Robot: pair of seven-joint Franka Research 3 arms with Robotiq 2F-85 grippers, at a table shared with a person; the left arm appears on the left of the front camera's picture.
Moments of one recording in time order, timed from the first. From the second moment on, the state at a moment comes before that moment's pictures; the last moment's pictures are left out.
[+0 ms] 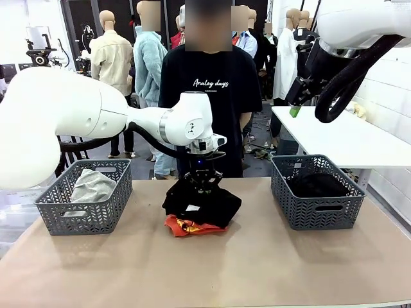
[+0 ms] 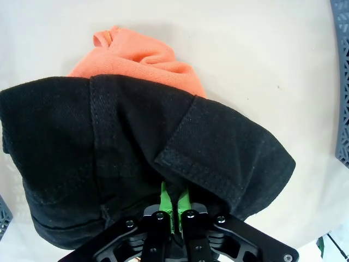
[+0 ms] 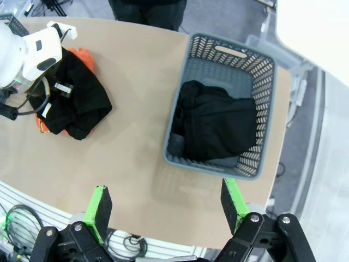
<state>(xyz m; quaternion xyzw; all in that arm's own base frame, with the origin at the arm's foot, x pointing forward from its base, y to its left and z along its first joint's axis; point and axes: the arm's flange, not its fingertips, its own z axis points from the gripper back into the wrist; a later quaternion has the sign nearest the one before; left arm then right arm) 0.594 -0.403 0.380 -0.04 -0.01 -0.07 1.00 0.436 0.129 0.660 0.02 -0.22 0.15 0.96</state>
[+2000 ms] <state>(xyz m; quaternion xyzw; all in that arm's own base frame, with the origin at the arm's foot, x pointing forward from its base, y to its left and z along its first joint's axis) 0.515 -0.350 0.752 0.12 -0.22 -0.07 0.97 0.436 0.129 0.660 0.02 -0.22 0.15 0.96</state>
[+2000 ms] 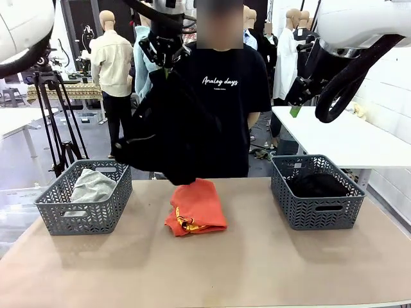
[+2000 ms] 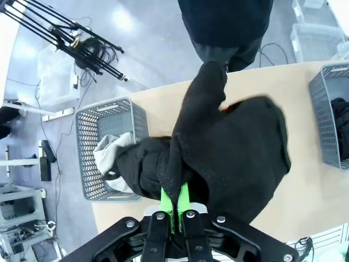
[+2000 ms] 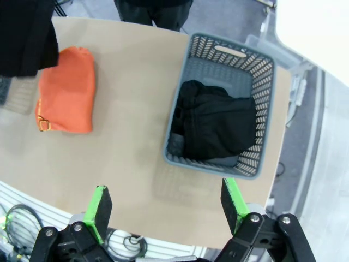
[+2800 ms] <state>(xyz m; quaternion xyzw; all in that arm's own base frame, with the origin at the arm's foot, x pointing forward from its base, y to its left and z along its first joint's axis) 0.516 -0.348 0.752 0.12 -0.22 -0.07 0.97 0.436 0.129 0.660 0.02 -0.22 0.15 0.96</state>
